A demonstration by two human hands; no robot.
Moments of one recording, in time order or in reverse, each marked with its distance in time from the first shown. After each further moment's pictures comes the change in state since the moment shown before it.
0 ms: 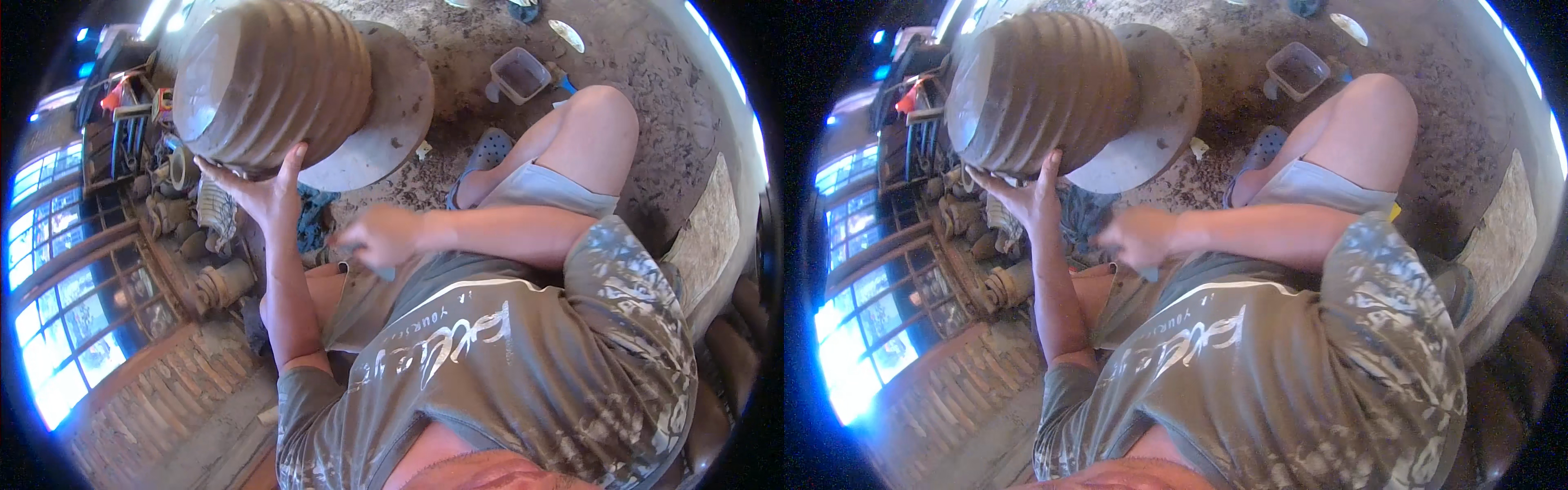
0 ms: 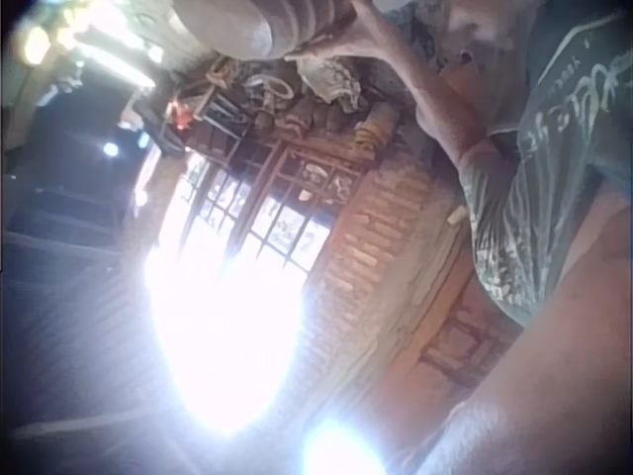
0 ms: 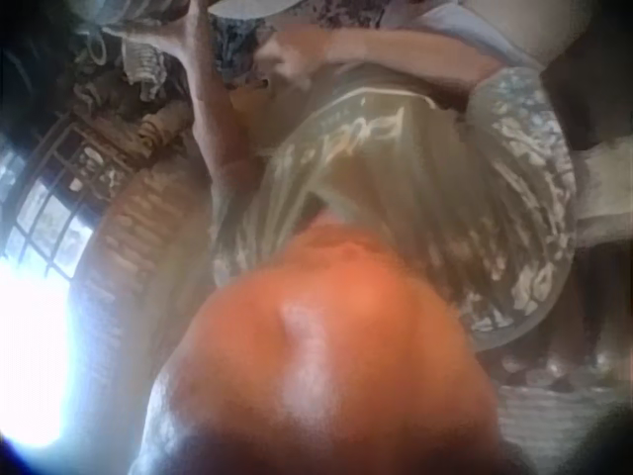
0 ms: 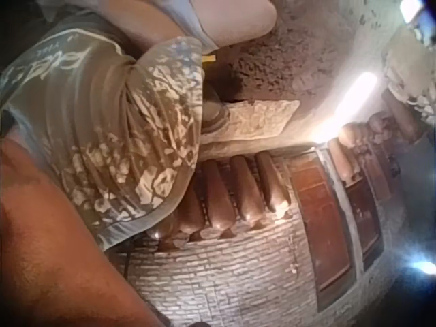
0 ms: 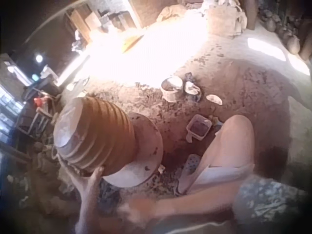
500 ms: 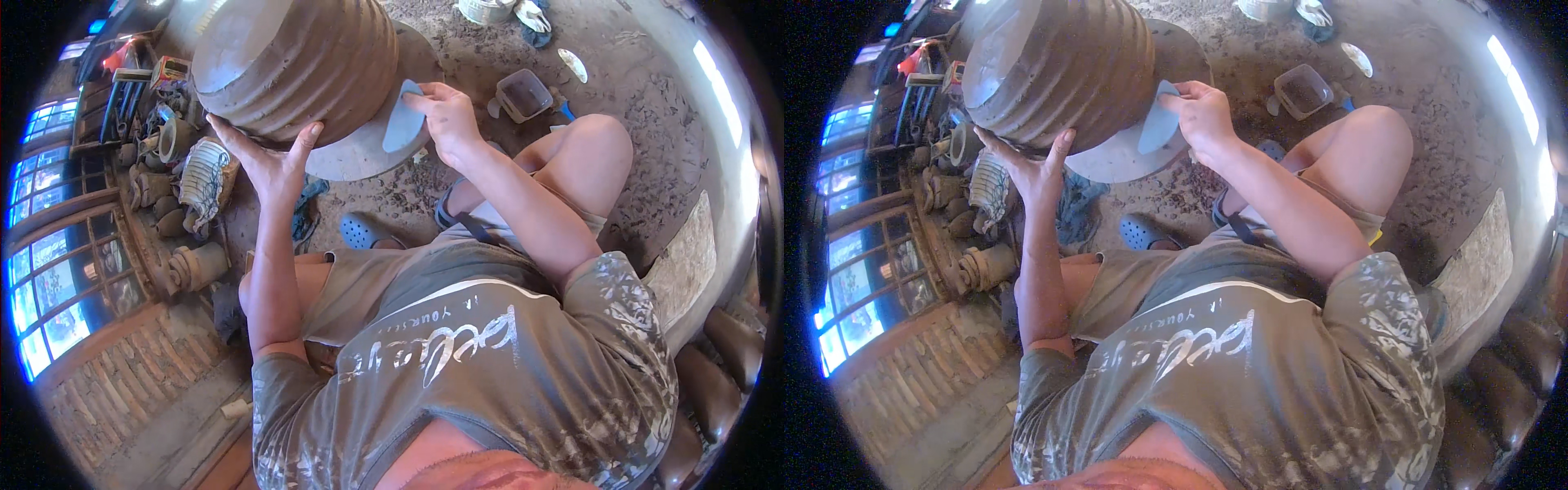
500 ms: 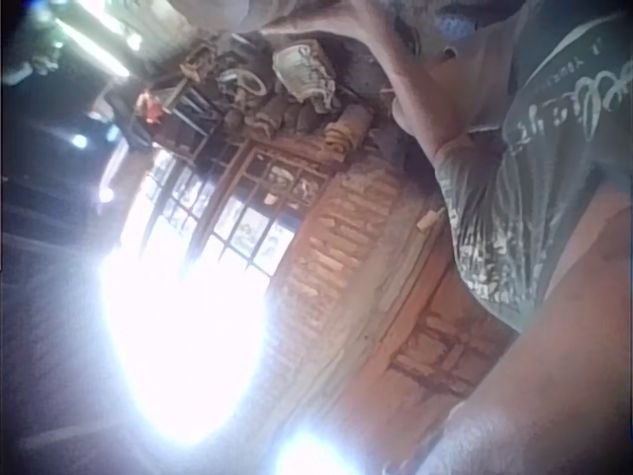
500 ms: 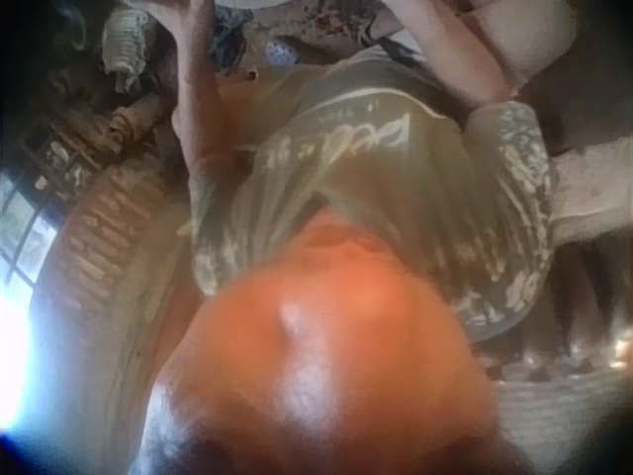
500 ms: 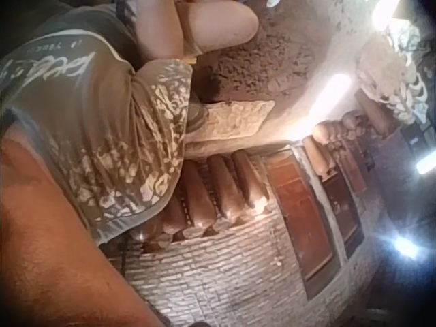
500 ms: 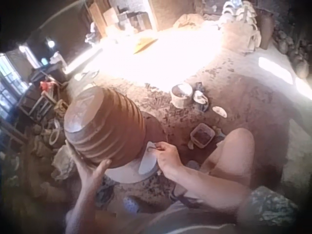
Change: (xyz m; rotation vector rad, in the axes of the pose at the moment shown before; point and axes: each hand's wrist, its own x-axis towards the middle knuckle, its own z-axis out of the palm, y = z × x) left_hand 0.000 -0.014 -0.001 0.000 -0.035 0.061; right_hand 0.011 0.045 -0.117 0.851 0.994 0.502
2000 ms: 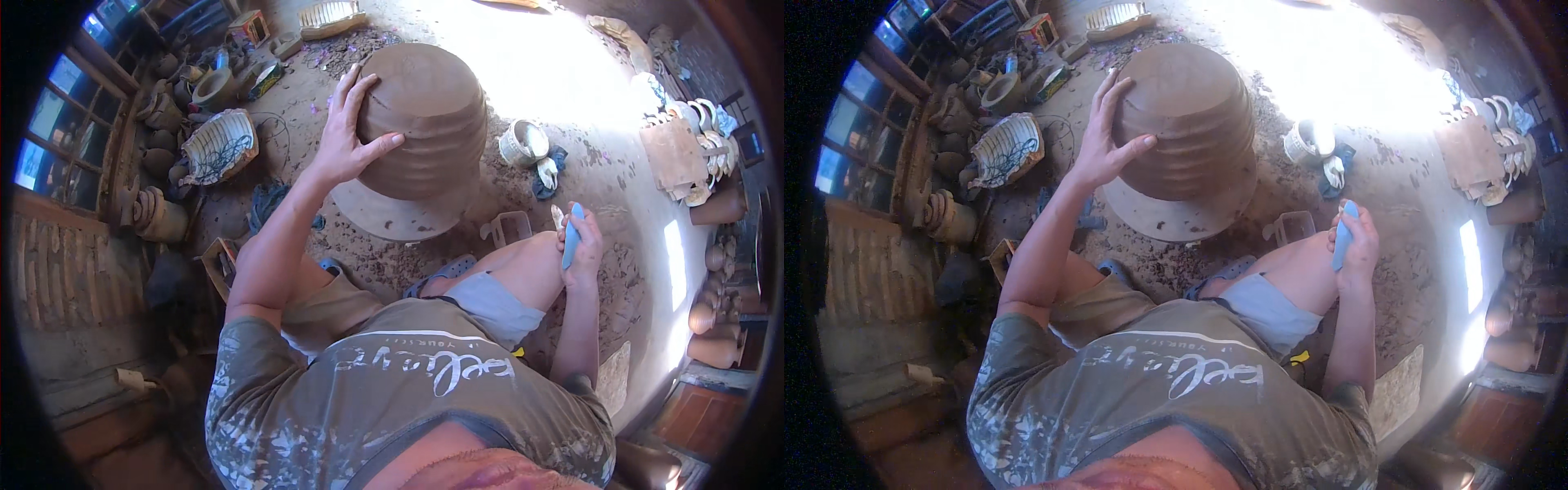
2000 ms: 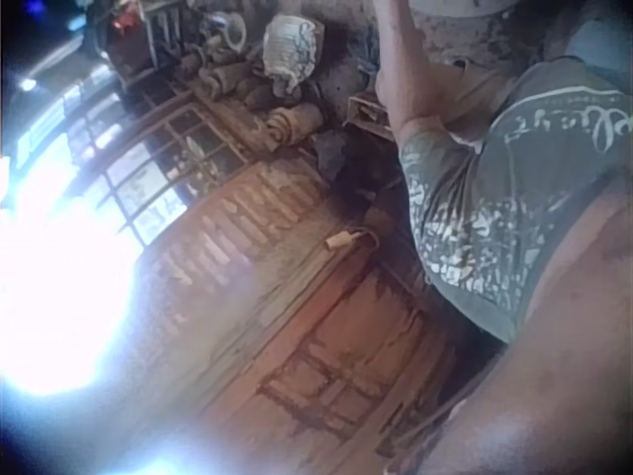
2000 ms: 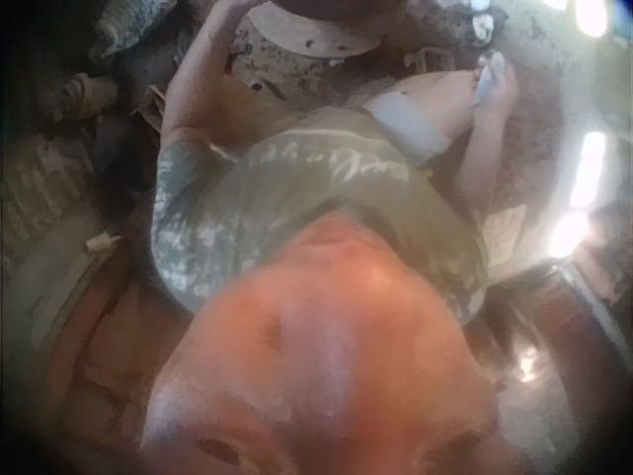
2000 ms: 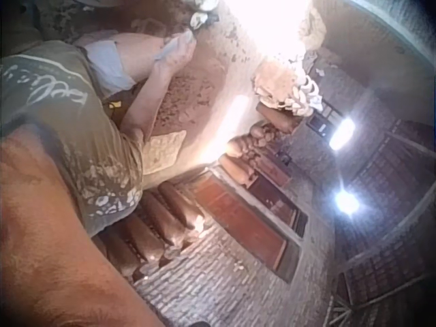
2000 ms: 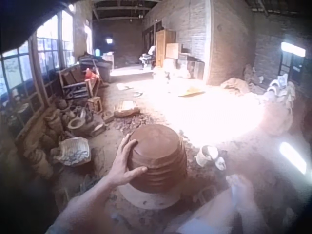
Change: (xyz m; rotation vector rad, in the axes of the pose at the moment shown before) left_hand 0.062 -0.022 -0.036 -0.134 0.015 0.168; right_hand -0.073 -0.190 -0.071 -0.383 0.064 -0.230
